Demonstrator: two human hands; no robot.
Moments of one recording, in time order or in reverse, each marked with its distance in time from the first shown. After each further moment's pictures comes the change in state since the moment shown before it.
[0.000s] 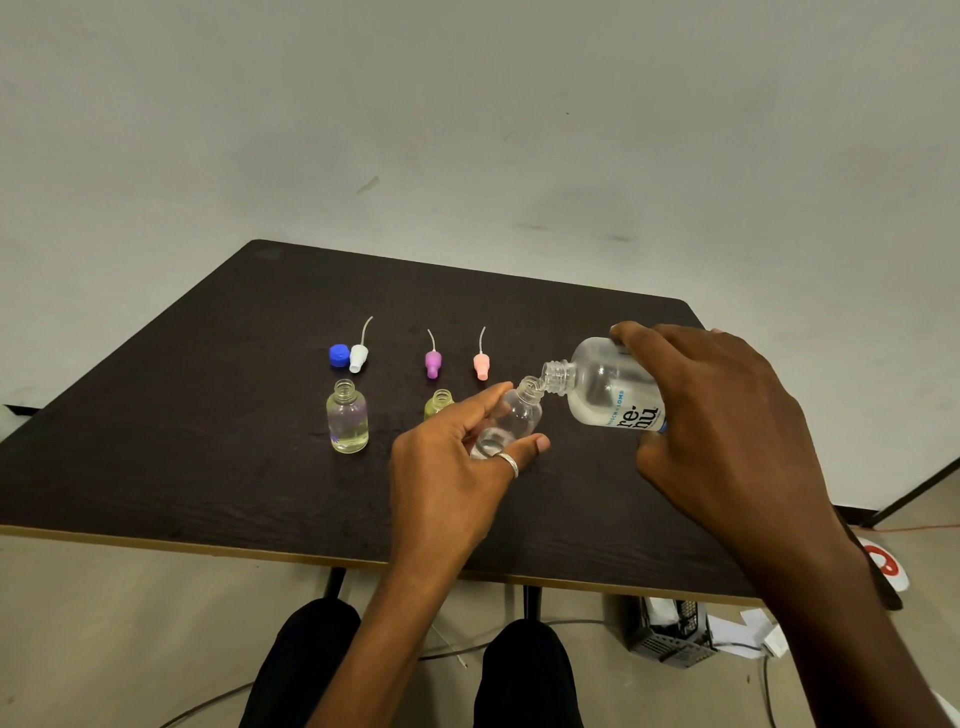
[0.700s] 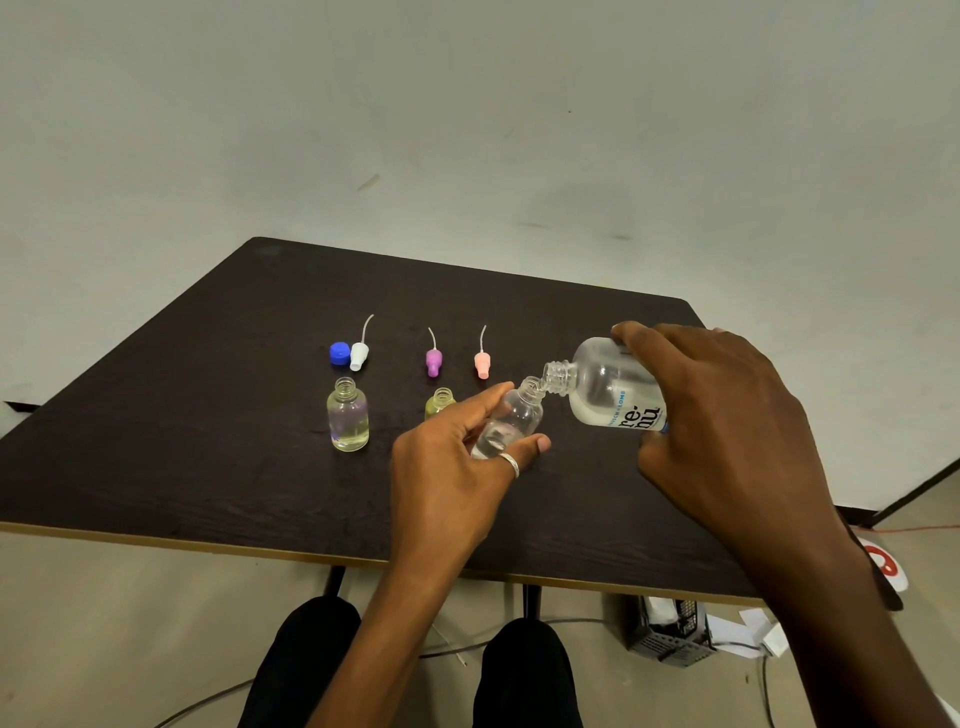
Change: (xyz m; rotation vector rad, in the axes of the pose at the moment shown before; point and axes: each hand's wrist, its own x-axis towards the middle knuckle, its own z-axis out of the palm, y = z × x) left_hand -0.002 -0.001 0.000 -0.030 -0.002 -0.006; right_hand -0.001 0.000 0.001 -0.013 0.006 0.002
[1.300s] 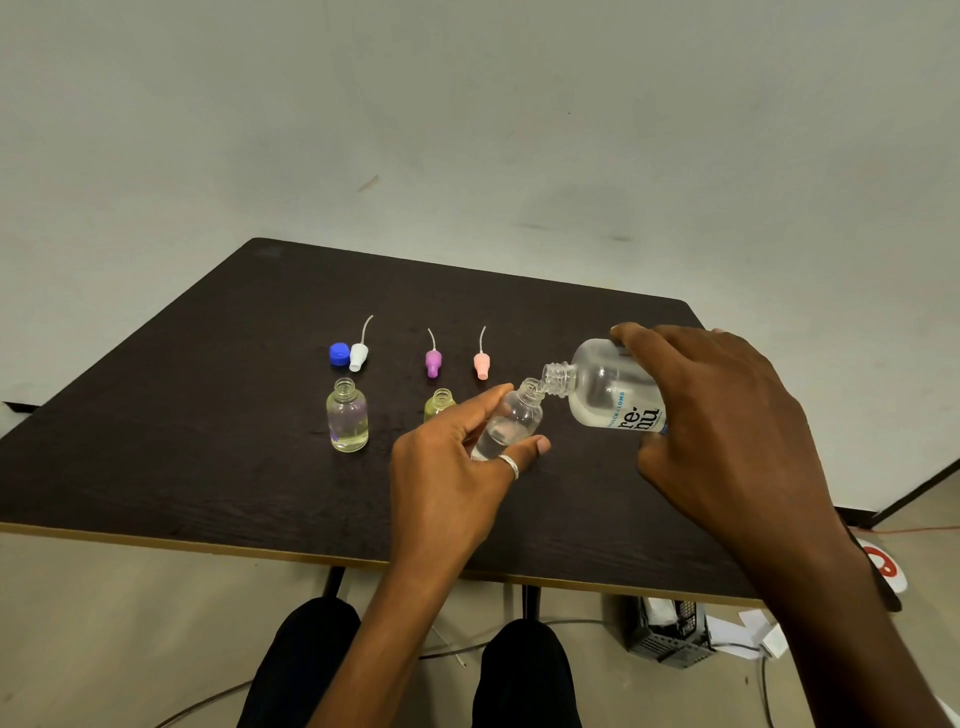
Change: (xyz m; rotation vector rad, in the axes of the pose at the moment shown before) left_hand 0.000 0.001 0.000 0.002 0.000 0.000; right_hand 0.001 -0.001 -0.001 0.006 -0.018 0.005
